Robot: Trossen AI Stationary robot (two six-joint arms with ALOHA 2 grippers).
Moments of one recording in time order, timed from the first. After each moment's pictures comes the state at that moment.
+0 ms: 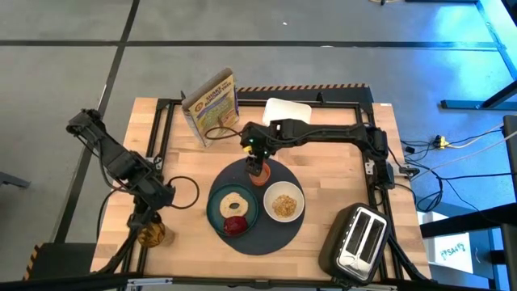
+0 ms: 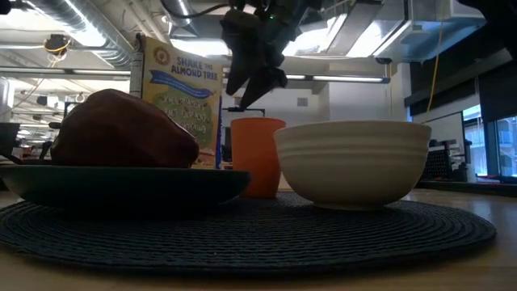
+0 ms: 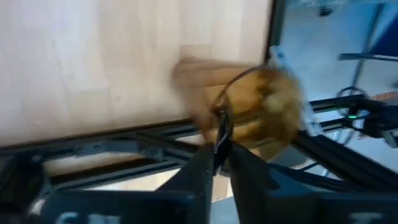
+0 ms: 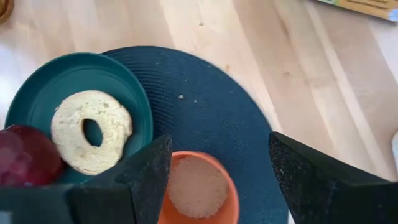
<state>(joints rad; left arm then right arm) -0.67 1.08 1.12 -1.36 0.34 -0.75 -0.09 2.03 1.87 -0.87 -0.04 0.25</state>
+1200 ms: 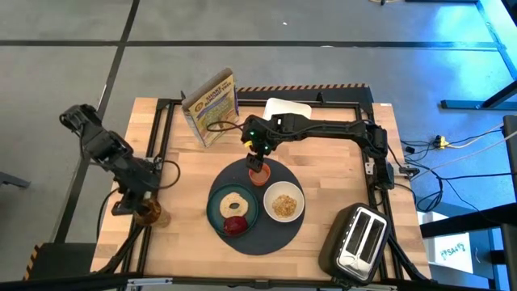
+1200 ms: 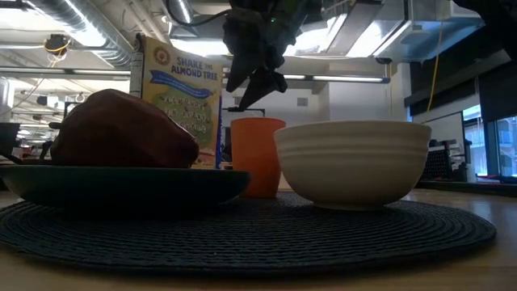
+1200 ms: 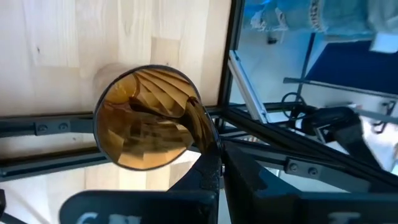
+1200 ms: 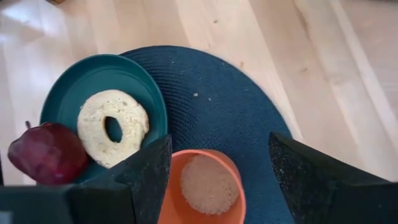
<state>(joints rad) -0.67 0.85 1.12 -1.35 0.41 -0.93 -0.13 2.03 1.87 -0.86 -0.18 0.26</state>
